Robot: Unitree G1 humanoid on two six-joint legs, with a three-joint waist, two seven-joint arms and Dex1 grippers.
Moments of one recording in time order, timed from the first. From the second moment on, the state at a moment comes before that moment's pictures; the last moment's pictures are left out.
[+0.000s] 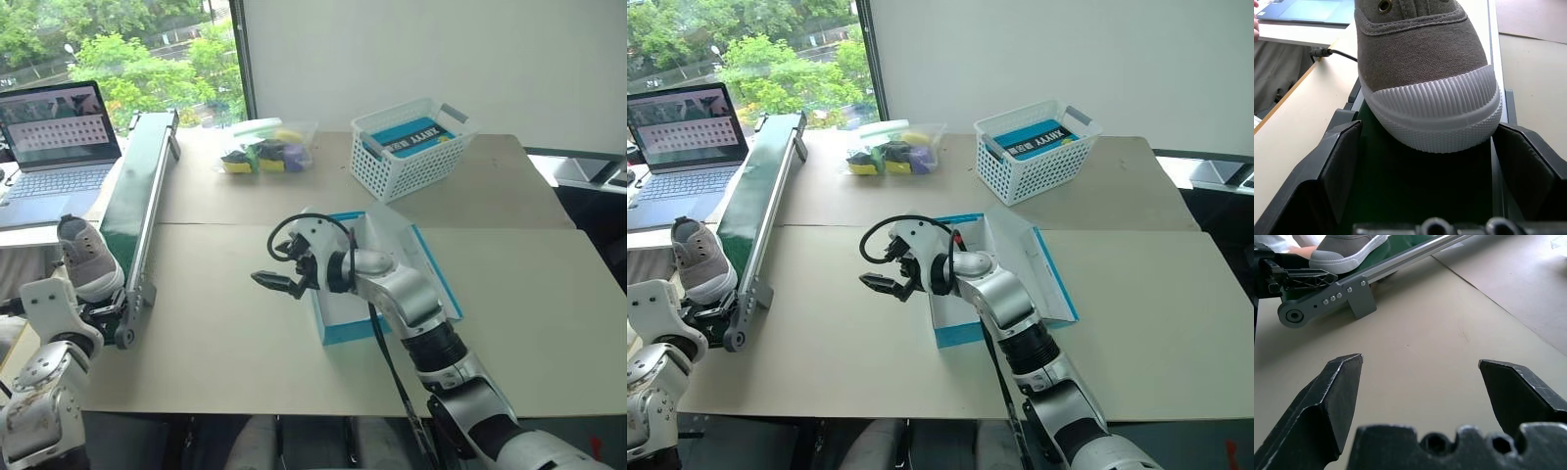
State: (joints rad) left arm 0.02 0.42 0.60 -0.24 -0.37 0.68 -0.15; right arm -0.69 -0.11 0.34 -0.01 0.25 0.74 0.63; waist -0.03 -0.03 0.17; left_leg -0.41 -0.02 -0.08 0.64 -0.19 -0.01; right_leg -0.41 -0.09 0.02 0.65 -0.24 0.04
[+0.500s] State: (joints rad) left arm 0.01 0.41 0.57 -0.24 -0.37 0.68 -0.14; right arm -0.69 -0.11 0.34 -0.01 0.25 0.74 0.62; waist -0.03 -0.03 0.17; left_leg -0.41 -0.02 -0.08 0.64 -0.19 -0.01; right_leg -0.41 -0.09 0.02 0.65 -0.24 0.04
